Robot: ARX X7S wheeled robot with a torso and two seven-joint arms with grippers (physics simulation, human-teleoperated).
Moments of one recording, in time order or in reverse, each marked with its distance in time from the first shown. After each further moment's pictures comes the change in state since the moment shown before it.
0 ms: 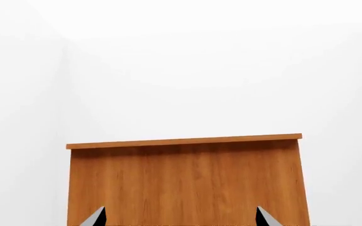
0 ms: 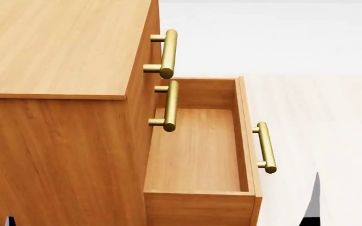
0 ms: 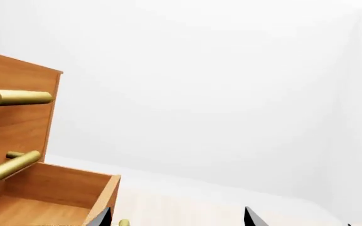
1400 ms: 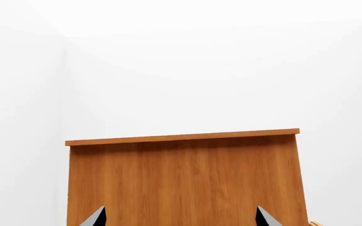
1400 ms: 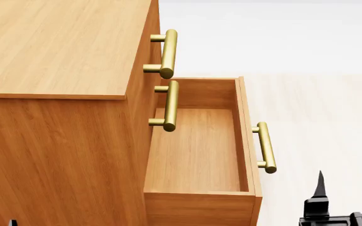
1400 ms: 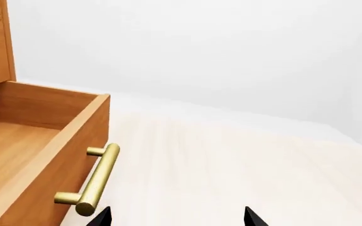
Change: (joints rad) left arm 0.002 -0.019 0.024 -0.006 0.012 0.001 -0.030; right arm 0.348 0.055 -0.126 0.474 0.110 0.174 -0.167
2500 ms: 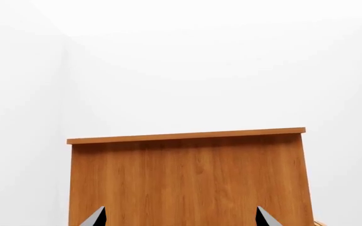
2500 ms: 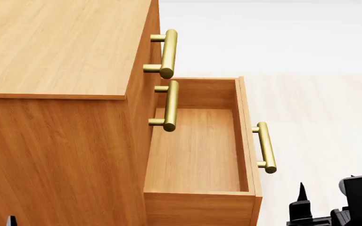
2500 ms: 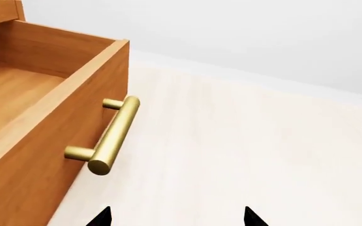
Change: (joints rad) left arm -0.019 -0.018 0.004 -0.003 -0.021 -0.015 -0.016; right arm 0.163 -0.016 -0.136 0.223 -0.029 0.073 -0.106
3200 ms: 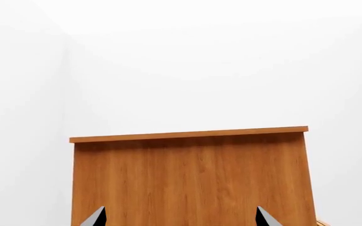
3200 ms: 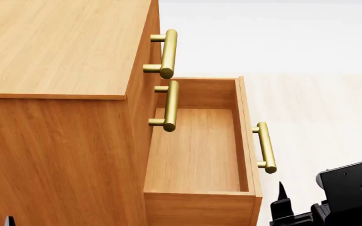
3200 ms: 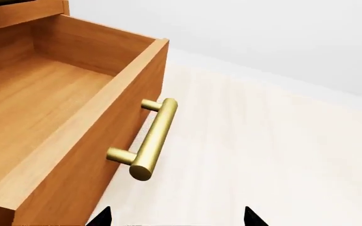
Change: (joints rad) left arm 0.002 -0.013 0.002 -0.002 -0.006 0.003 -0.013; right arm 0.066 -0.009 -0.084 0.015 -0.019 0.029 -0.066
